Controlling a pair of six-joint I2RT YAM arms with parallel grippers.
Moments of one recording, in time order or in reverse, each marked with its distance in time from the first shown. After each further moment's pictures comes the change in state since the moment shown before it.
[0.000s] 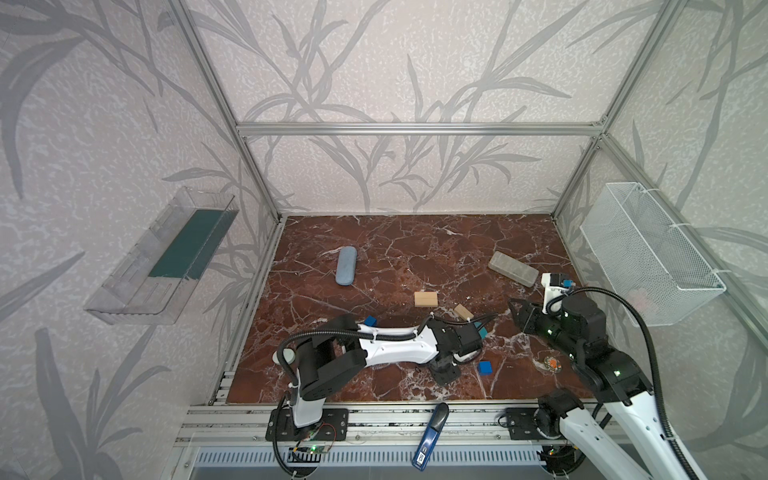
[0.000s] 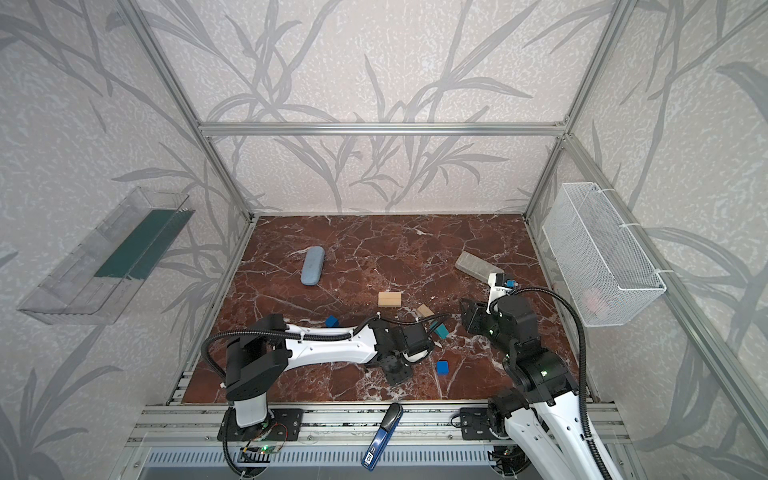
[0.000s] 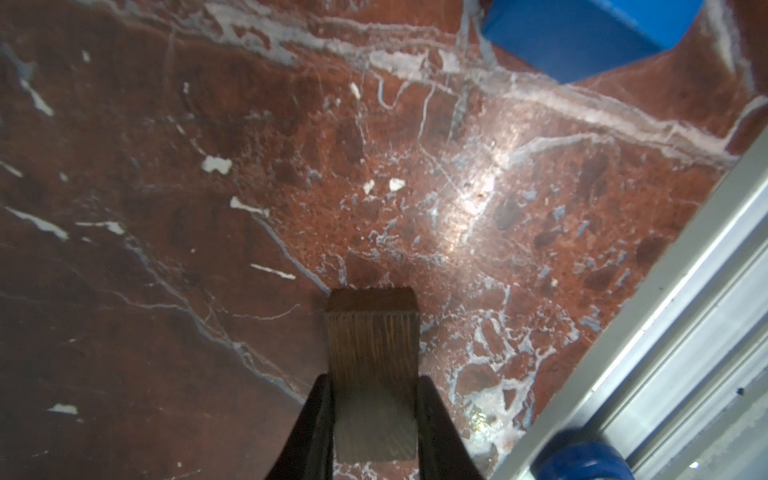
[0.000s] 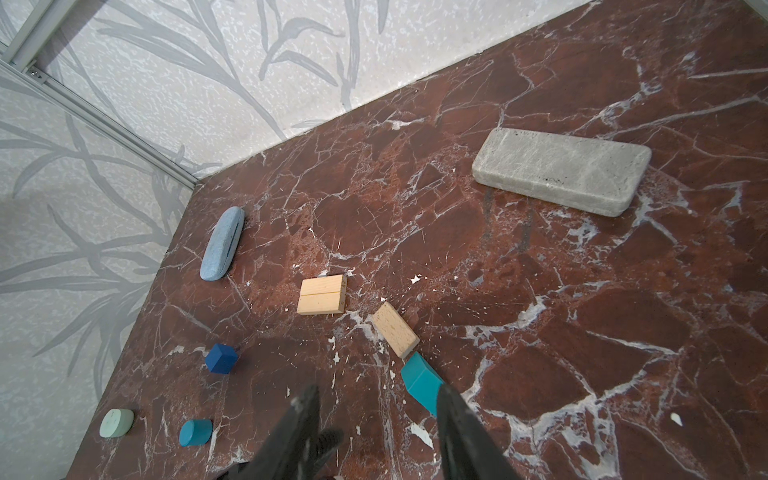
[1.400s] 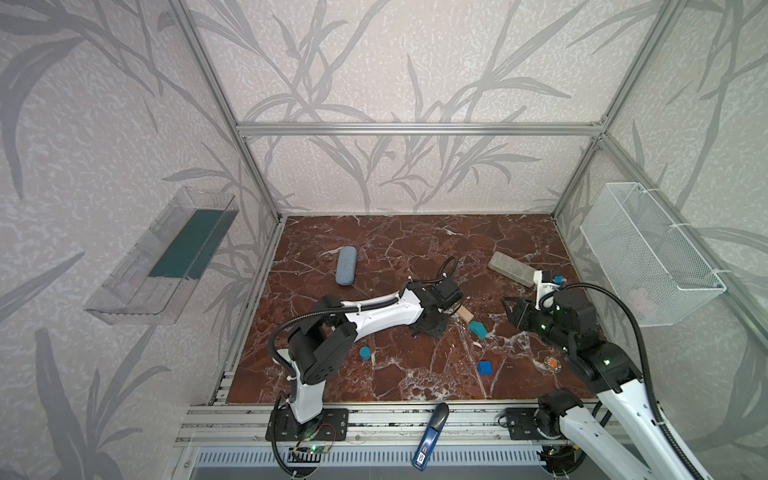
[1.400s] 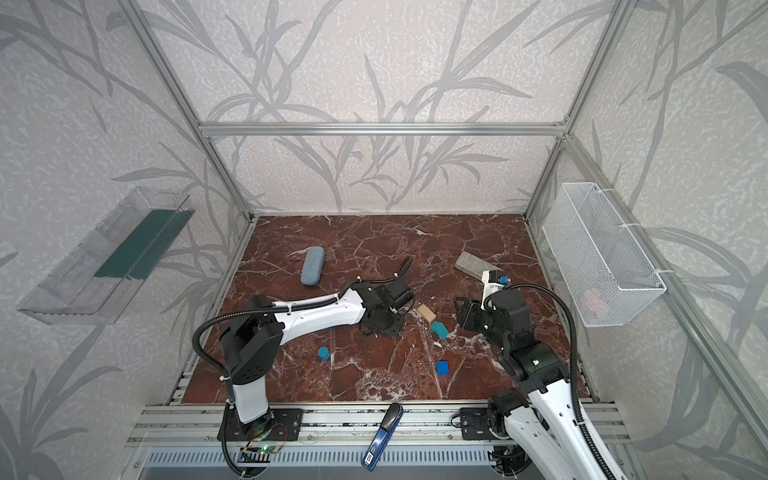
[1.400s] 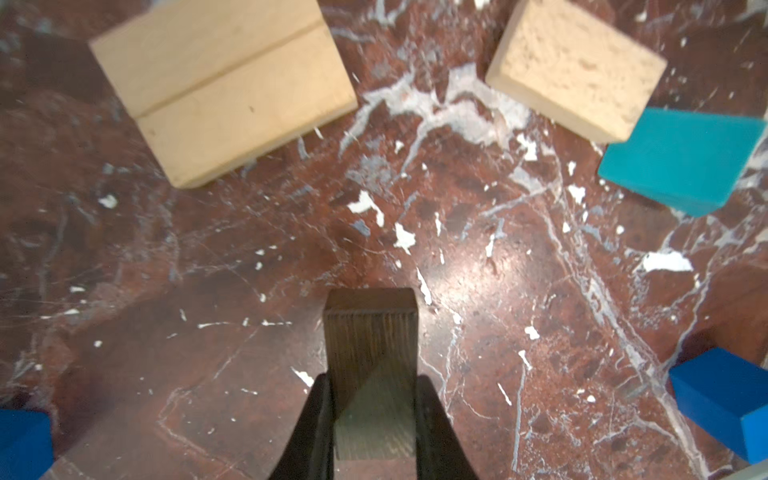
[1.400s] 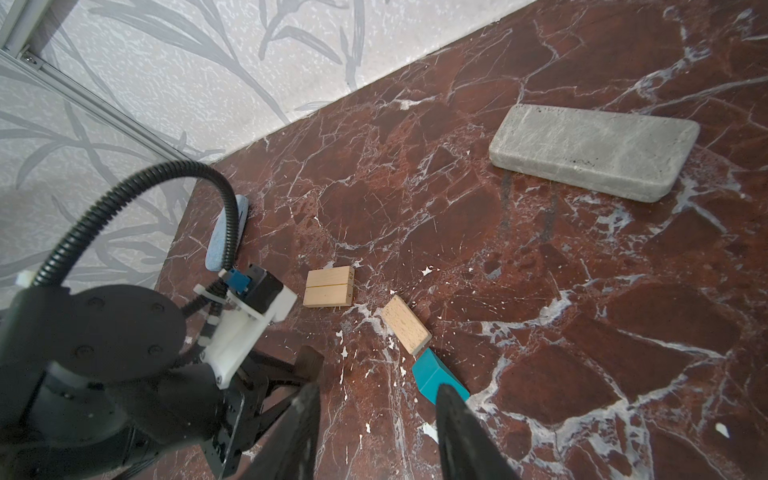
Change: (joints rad) left arm 0.282 -0.002 0.117 -0.028 -0.080 -0.436; right arm 0.000 0.074 -0.014 0.052 -0.045 0.018
